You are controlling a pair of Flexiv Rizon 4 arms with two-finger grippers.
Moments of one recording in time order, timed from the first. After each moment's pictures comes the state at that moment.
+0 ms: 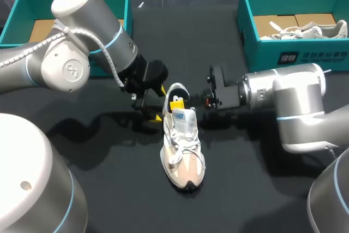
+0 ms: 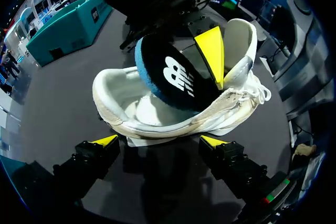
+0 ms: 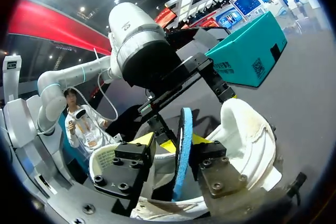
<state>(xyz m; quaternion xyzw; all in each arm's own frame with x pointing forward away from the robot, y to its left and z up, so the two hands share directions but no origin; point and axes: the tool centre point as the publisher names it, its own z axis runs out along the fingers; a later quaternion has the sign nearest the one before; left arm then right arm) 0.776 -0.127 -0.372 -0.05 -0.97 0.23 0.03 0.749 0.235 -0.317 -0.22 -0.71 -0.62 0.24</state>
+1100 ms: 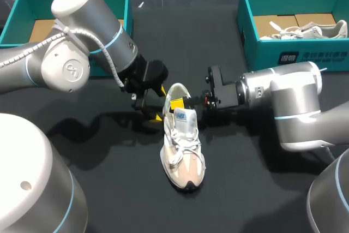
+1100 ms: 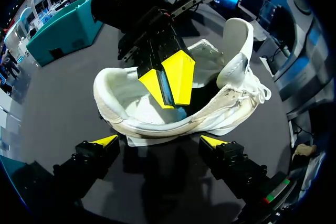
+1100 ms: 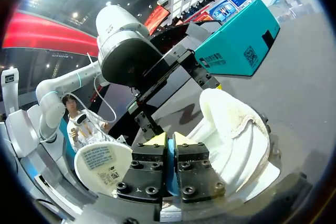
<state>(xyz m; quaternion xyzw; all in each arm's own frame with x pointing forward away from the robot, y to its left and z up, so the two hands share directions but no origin) 0.776 -0.127 -0.372 -0.05 -0.97 0.23 0.03 0.757 0.234 -0.335 -0.24 -0.71 -0.60 0.27</state>
